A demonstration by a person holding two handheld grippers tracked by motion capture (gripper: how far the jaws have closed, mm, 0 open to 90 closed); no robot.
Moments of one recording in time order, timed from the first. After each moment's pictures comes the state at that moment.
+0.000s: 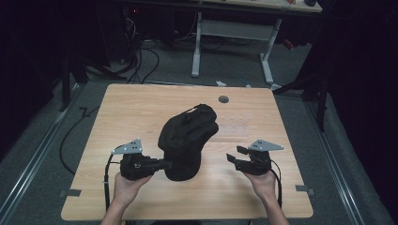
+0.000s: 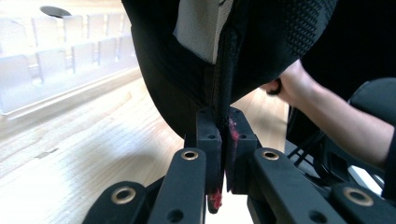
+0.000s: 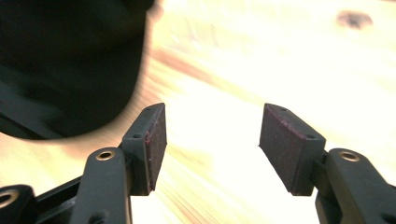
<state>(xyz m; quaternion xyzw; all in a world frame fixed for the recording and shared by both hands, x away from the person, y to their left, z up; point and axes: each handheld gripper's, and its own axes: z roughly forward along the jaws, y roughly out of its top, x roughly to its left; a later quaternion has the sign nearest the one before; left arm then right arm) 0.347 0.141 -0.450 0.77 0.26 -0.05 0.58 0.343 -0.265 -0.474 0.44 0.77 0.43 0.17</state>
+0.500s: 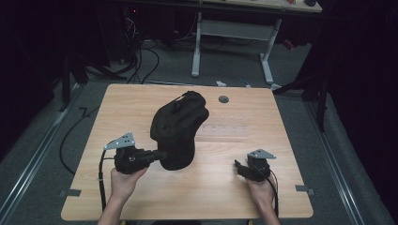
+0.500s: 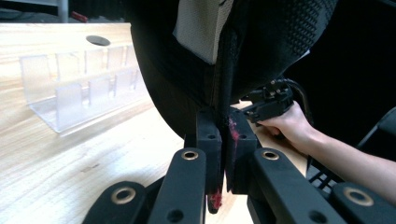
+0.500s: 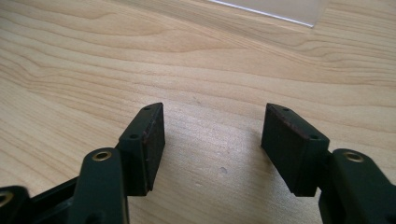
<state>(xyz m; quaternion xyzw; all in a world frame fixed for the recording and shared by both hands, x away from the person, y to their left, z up) 0.355 0.153 -0.437 0.74 0.30 -0.01 0.60 0.345 -0.276 -0.531 0.54 0.74 0.32 0.24</state>
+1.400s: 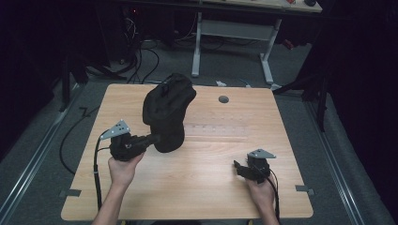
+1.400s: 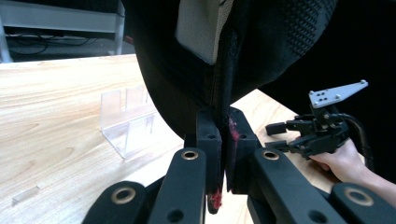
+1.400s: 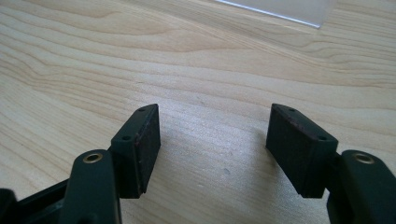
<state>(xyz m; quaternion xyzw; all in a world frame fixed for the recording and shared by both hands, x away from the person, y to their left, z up) 0.380 0.158 -0.422 0.72 0.34 0.07 0.60 0.346 -0.277 -0.531 0.53 0.75 0.32 0.23</state>
